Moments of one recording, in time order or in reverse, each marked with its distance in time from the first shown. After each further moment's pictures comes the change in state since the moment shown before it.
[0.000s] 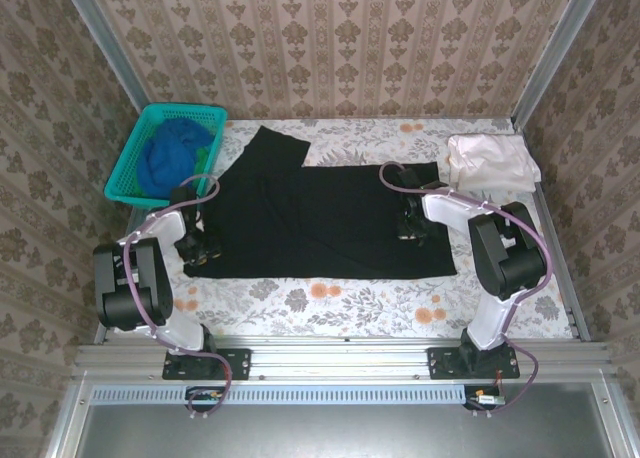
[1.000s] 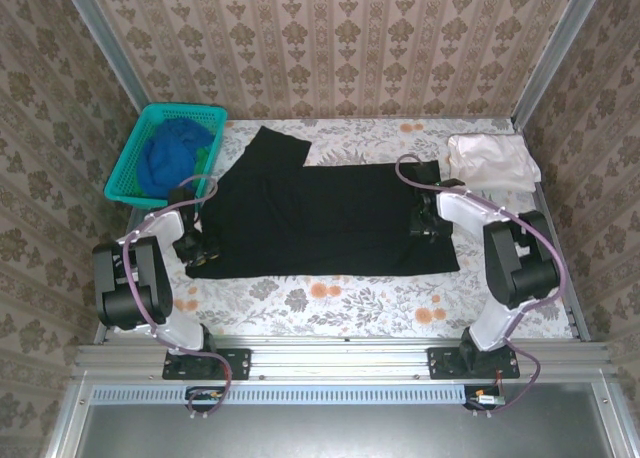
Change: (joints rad) left arm 0.016 0.008 0.000 -0.005 -0.007 0.015; right arm -0.073 -0.106 -0.020 -0.034 0.056 0.008
